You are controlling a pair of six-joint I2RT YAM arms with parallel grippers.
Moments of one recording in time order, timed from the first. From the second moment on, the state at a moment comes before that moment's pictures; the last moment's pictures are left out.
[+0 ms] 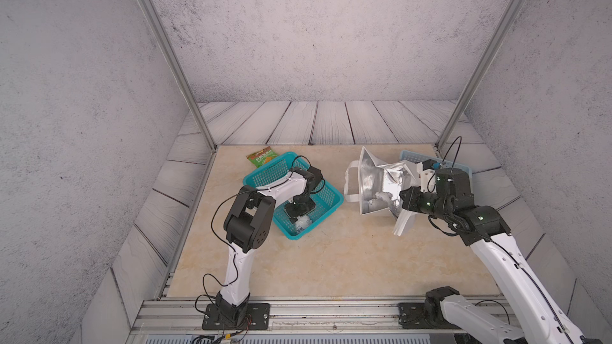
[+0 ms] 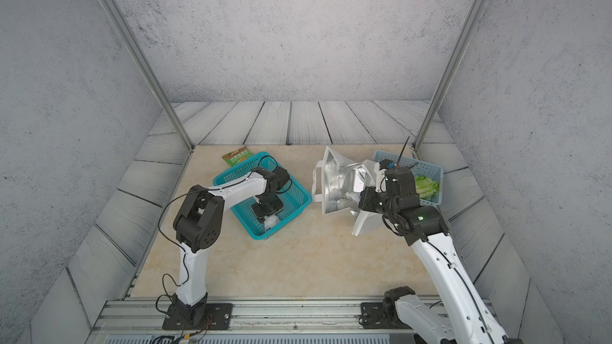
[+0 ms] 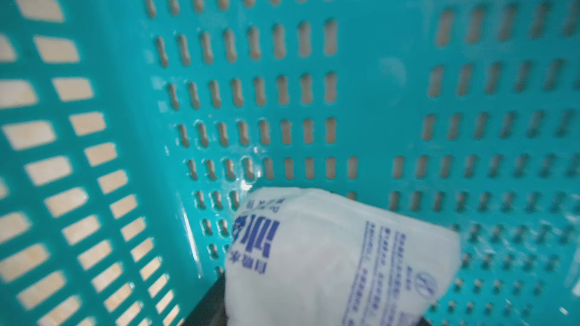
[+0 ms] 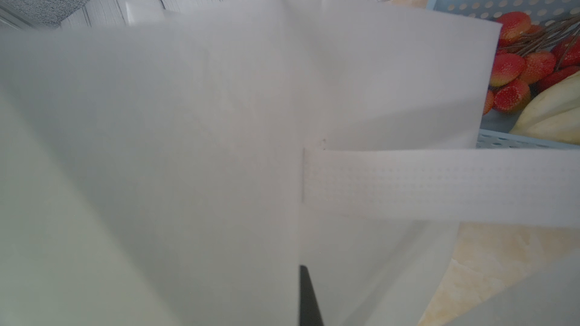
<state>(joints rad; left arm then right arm) -0.58 2.06 1.56 -1.06 -0.10 -1.17 0.26 0.96 1.09 -0.81 -0.17 0.42</state>
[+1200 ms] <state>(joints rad) -1.02 1.89 1.90 -0.63 -0.09 -0.51 0.26 0.93 1.09 -0.83 -0.18 0.43</state>
